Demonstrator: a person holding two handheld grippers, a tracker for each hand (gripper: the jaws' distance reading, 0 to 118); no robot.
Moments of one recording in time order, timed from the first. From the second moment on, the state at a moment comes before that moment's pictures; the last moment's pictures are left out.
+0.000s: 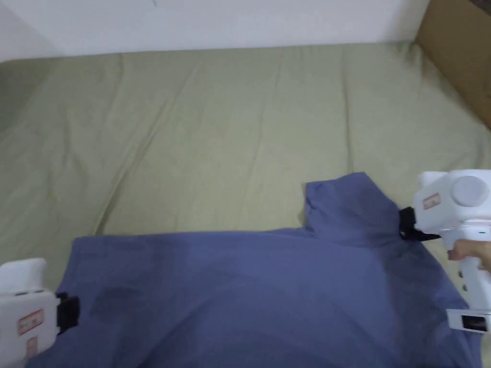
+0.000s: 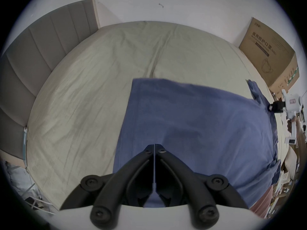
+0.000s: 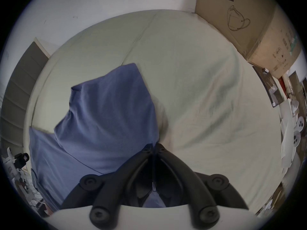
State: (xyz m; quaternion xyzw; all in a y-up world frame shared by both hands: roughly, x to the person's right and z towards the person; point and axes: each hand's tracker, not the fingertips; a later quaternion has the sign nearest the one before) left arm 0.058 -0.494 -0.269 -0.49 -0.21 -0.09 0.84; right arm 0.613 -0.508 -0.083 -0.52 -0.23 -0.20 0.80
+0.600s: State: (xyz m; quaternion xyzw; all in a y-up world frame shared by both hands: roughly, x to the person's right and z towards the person) left arm 0.115 -0.528 -0.389 -0.50 -0.15 -0.11 0.85; right arm 0.610 -0.502 -0.079 -0.50 -0.23 -0.23 0.80
